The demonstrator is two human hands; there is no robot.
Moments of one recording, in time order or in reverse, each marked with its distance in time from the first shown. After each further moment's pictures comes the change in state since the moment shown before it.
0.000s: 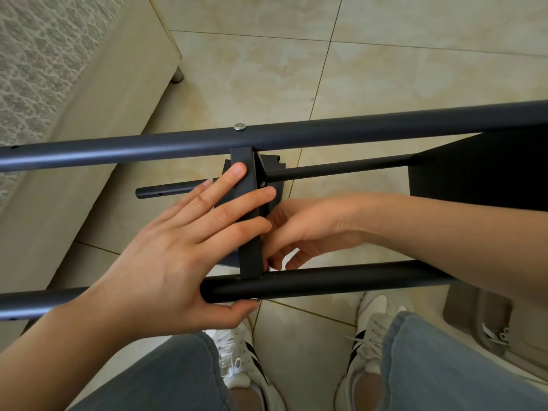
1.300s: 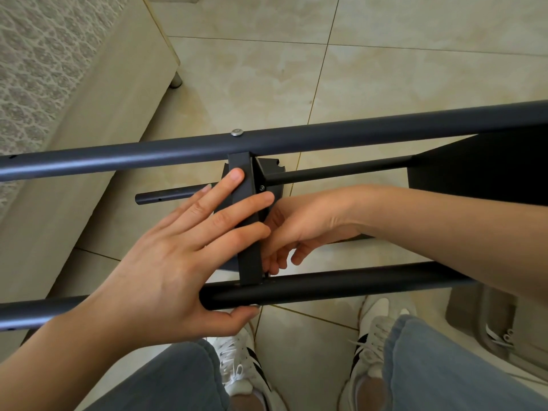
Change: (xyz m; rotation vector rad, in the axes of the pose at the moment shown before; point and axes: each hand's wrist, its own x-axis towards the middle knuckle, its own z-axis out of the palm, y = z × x) left_hand 0.001 0.001 -0.001 0.002 -0.016 -0.023; right_hand -0.001 -0.016 -0.004 -0.178 0.038 0.089
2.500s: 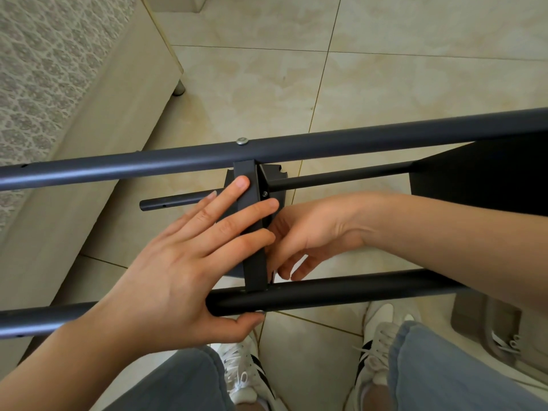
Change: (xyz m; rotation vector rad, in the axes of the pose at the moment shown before) left_hand 0.000 -0.003 0.000 -0.001 -0.001 0.011; right_hand -0.001 -0.002 0.004 0.096 -0.004 0.027
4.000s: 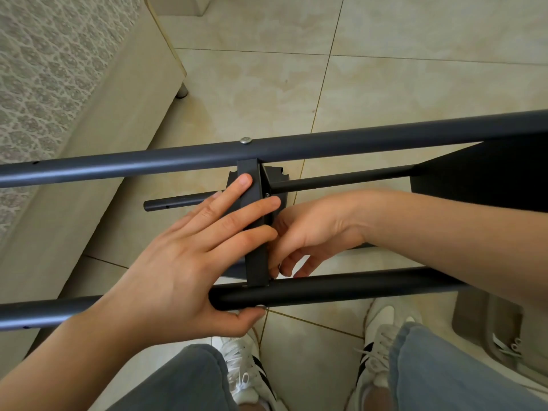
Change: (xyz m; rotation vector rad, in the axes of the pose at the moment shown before) left_hand 0.003 -0.003 -0.001 -0.026 0.002 -0.010; right_hand 0.001 -0.006 -0.002 0.002 -0.023 0.046
